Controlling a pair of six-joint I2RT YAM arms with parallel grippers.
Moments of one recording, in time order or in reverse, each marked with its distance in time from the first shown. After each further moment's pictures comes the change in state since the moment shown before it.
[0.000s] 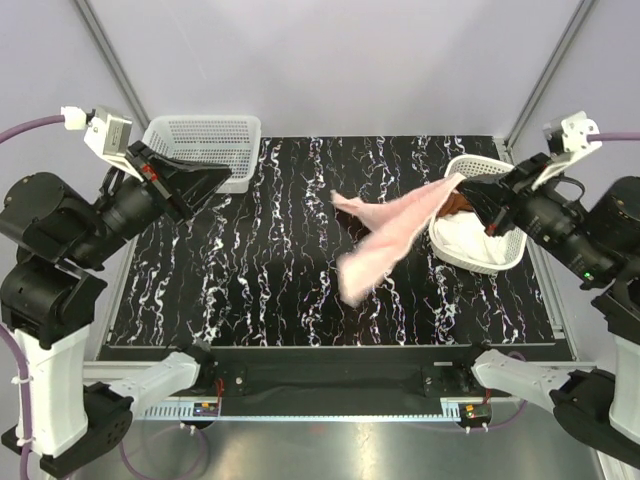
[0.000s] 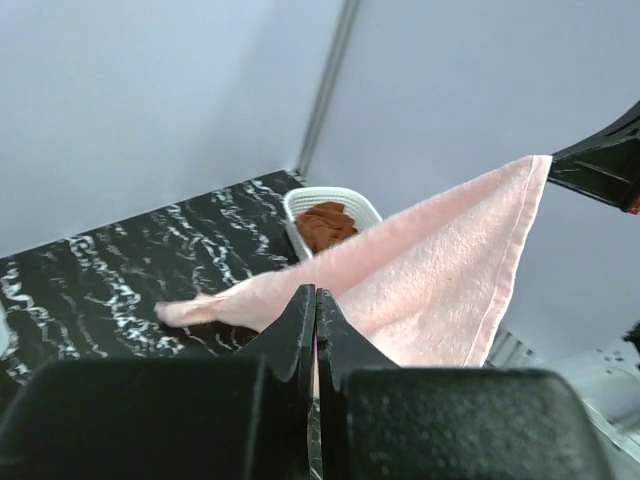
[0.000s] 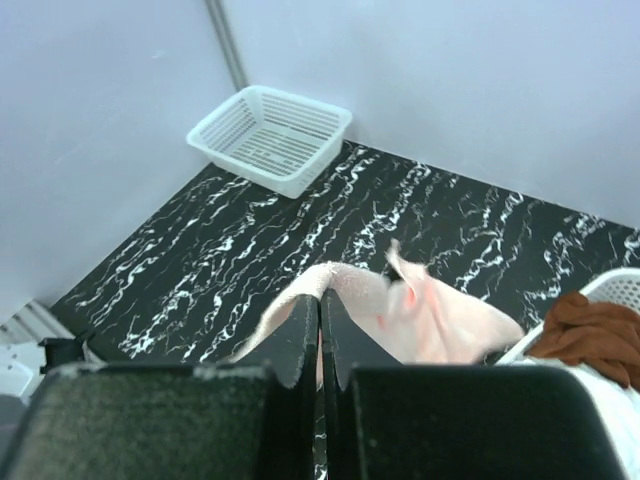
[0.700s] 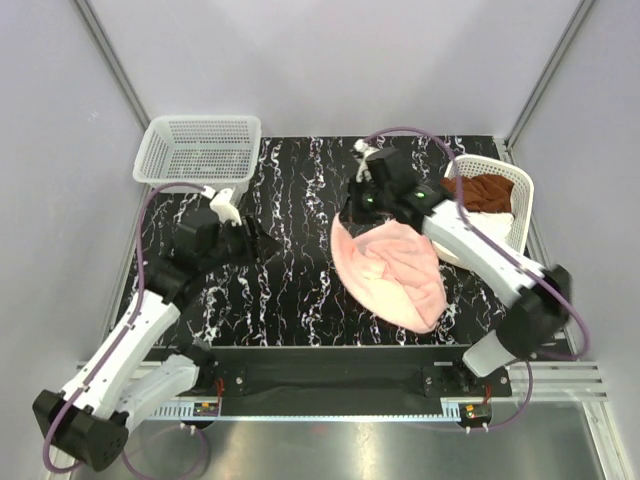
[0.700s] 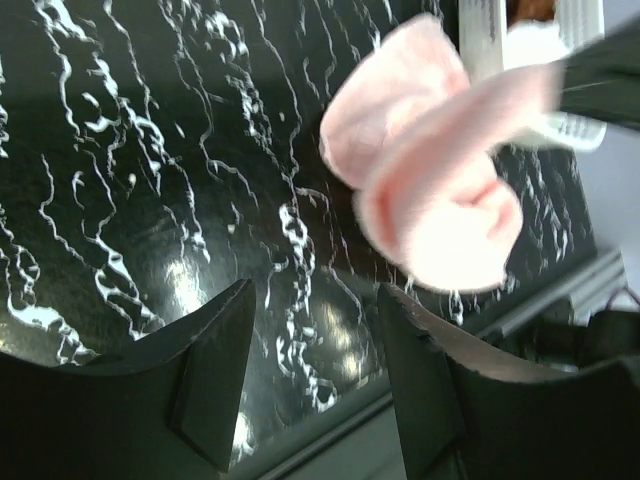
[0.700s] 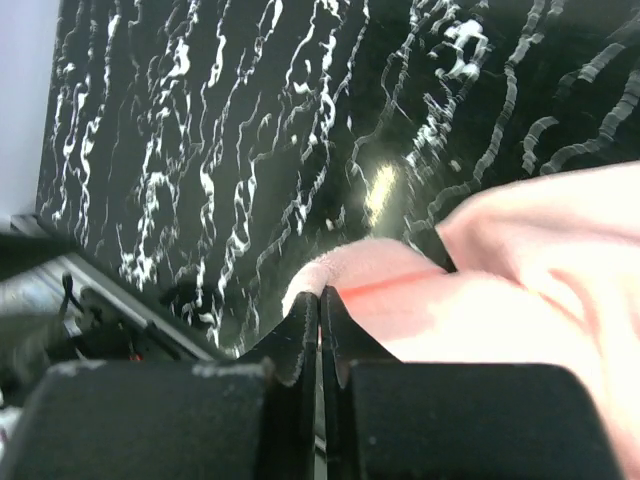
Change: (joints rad) left arm 0.001 -0.110 -1.009 0.286 -0.122 -0.170; right arm 0.000 0.454 -0.597 0.435 -0.222 0.309
